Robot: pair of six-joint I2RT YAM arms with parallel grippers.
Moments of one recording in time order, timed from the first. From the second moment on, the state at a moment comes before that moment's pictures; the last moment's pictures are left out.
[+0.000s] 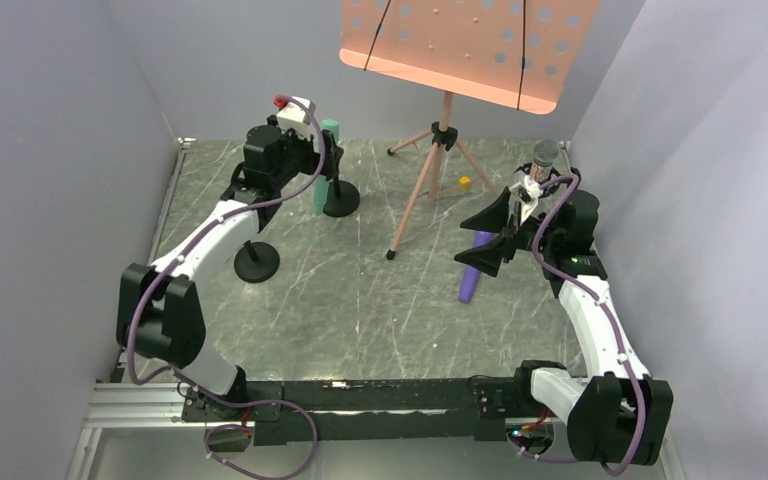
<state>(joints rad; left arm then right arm) -0.32 1.58 1.23 0.21 0.13 -0.07 -0.08 1.04 0.74 0.04 -1.40 -0.01</state>
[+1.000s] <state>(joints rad) -0.26 0.68 1.08 -0.56 0.04 -0.16 -0.12 1.01 0.74 -0.07 -1.38 -0.10</state>
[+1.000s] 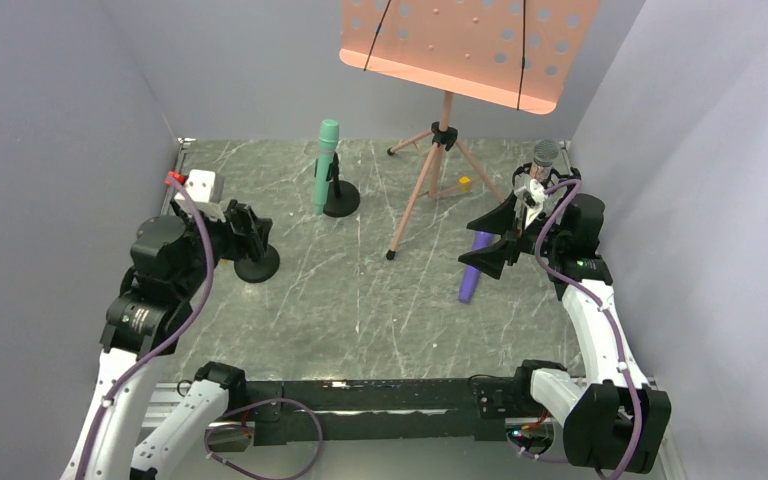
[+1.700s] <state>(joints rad) 0.20 0.86 0.95 -0.55 0.14 -0.11 -0.12 0.99 0.74 -0.05 -1.38 -0.08</state>
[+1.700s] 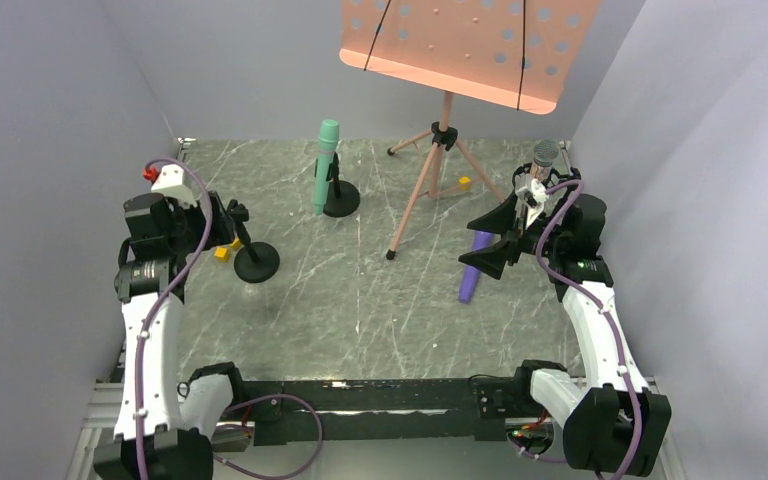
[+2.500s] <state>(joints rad) 0.28 1.00 0.88 -0.37 0.60 0.10 -0.12 0.99 0.74 -0.02 -1.40 -0.05</state>
